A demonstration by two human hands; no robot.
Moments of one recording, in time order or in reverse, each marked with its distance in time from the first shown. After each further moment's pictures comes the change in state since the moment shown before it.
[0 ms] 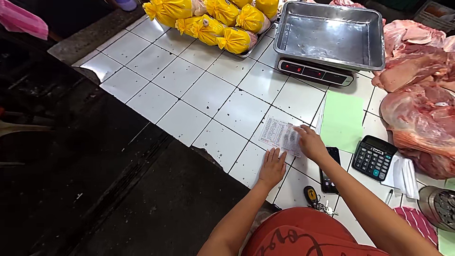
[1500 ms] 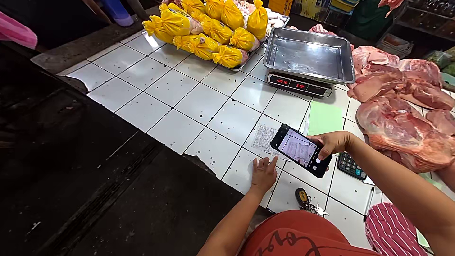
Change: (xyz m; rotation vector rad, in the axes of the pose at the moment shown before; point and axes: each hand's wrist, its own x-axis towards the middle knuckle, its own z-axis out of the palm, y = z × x) left_hand -0.004 0.006 -0.001 0.074 0.187 -0.045; right_hand -0.020 0.010 -0.135 0.882 -1.118 -0.098
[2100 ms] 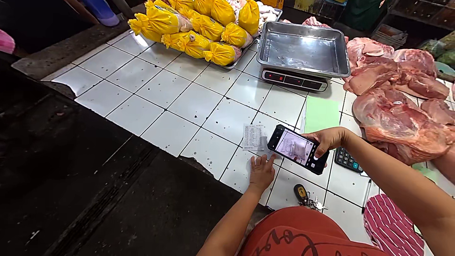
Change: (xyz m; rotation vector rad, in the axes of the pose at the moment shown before) left_hand 0.000 -0.001 0.001 0.017 0.047 0.025; right_hand 0.002 0.004 0.000 -0.028 0.048 0.059
